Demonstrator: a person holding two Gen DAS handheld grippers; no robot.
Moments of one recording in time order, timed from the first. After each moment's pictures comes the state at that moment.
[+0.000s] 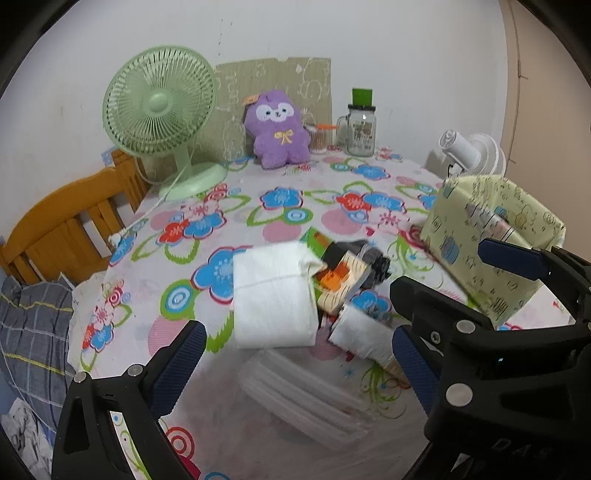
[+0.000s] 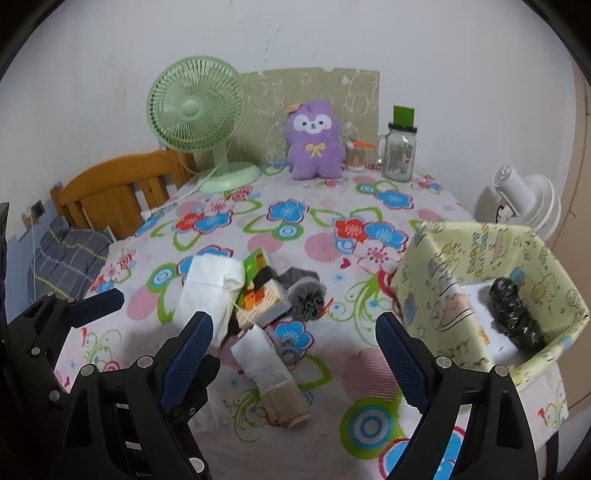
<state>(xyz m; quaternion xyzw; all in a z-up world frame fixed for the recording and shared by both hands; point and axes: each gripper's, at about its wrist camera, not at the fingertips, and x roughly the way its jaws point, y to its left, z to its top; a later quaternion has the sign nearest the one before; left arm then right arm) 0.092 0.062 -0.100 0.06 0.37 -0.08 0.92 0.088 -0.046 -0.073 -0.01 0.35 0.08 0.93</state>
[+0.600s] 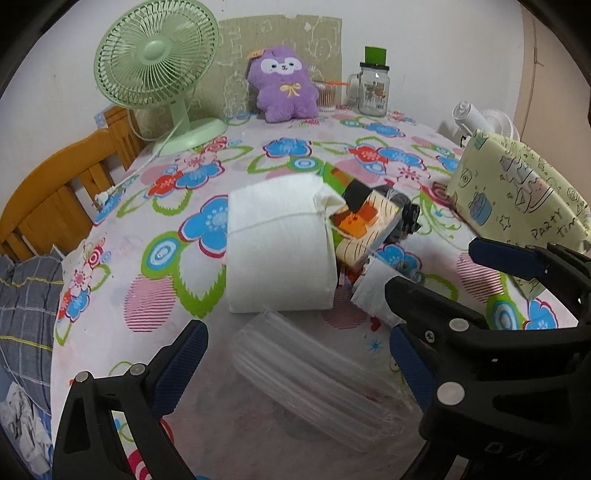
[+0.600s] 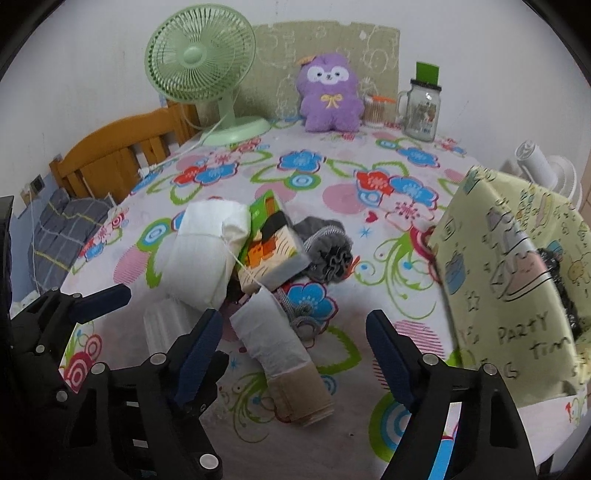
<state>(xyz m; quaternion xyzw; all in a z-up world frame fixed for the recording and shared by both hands) 0.108 0.067 -0.145 0.05 0.43 -0.07 0.90 0.110 -0.032 -0.123 -0.02 0.41 0.10 0.90</state>
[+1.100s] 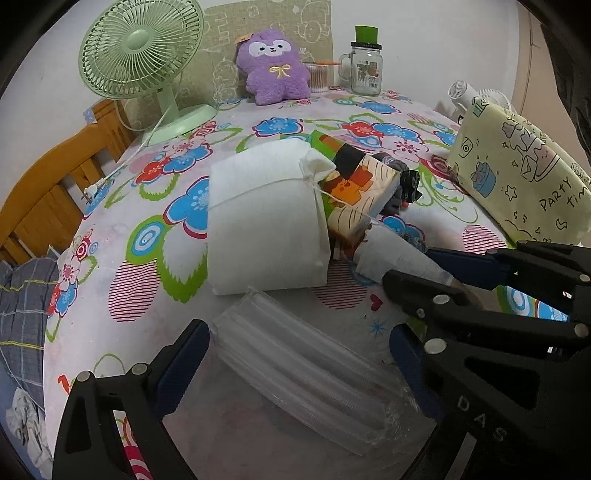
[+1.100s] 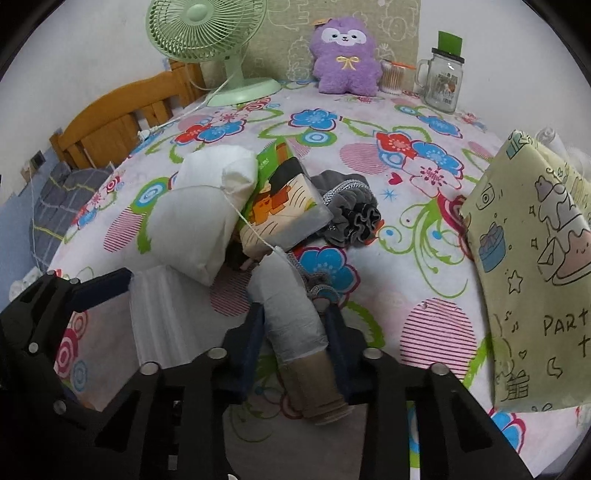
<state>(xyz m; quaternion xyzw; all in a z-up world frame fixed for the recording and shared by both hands) 0.111 0.061 -0.161 0.07 0.45 -0.08 0.89 0.123 -0.021 -0.154 -0.04 0.48 0.12 0.87</state>
